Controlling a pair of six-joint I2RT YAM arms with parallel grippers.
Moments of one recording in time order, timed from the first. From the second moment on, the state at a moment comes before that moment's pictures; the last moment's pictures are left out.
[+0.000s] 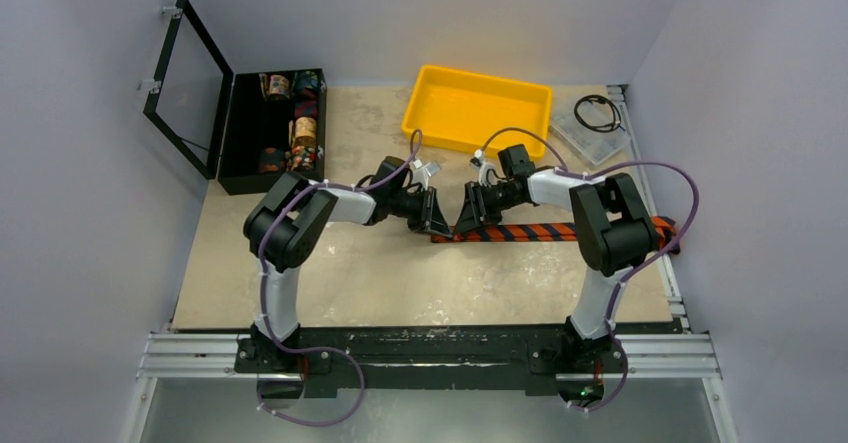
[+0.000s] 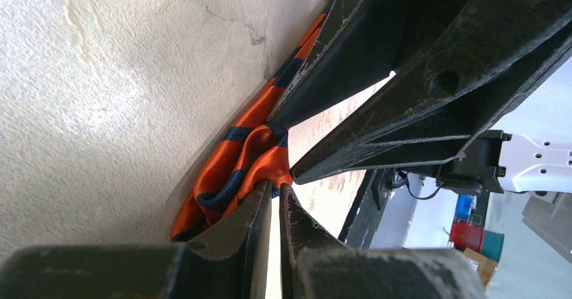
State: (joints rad) left arm -0.57 2.01 1.02 0.25 0.80 -0.68; right arm 0.31 1.87 1.04 -0.33 -0.79 0.18
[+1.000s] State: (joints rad) left arm -0.64 1.62 1.14 -0.25 0.66 0.26; right arm 0.33 1.90 1.06 -0.33 -0.75 0.14
